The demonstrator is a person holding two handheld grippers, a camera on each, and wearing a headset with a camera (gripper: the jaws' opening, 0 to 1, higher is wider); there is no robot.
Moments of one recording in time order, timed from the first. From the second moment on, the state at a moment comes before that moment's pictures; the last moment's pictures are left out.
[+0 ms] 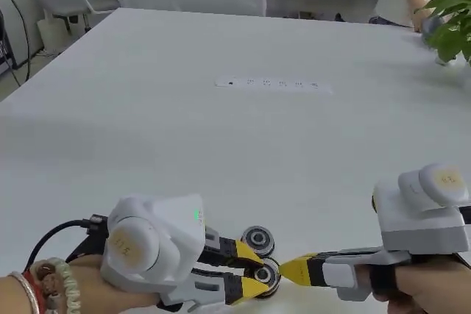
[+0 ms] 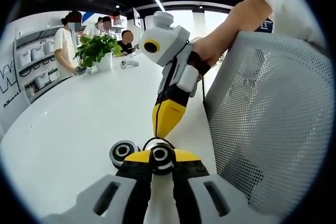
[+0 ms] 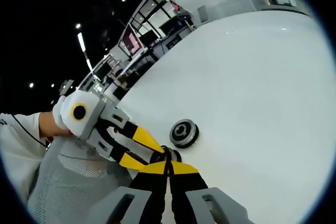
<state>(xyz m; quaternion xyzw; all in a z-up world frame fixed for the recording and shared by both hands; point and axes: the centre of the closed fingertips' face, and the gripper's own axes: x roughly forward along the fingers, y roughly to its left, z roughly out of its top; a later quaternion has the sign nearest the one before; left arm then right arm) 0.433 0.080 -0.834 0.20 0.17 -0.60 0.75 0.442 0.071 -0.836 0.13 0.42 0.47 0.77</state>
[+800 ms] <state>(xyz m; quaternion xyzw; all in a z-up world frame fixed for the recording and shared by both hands) 0.424 0.076 -0.816 0.19 0.18 -0.61 0.75 0.441 0.069 -0.835 0.12 0.42 0.47 0.77</state>
